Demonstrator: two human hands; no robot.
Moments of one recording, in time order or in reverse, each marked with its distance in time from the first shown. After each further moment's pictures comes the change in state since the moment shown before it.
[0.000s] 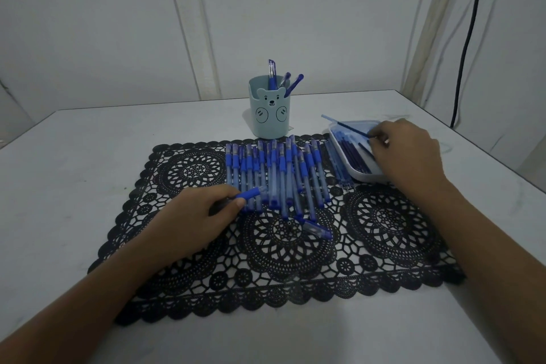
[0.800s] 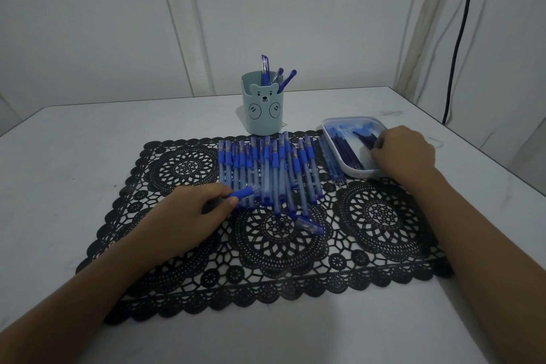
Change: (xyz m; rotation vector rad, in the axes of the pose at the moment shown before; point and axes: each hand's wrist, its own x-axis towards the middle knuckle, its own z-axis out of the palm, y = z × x) left_hand -0.001 0.000 0.002 0.007 0.015 -0.009; right_hand 0.021 0.033 0.028 -0.239 -0.190 0.207
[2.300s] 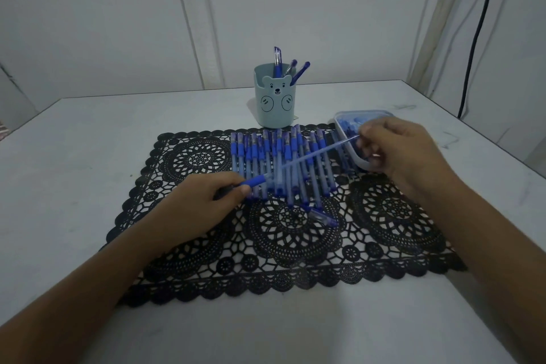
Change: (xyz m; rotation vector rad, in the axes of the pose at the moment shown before) left_hand 0.001 0.001 -0.005 -0.034 -0.019 0.017; right_hand -0.065 -0.039 -0.045 1.324 -0.266 0.008
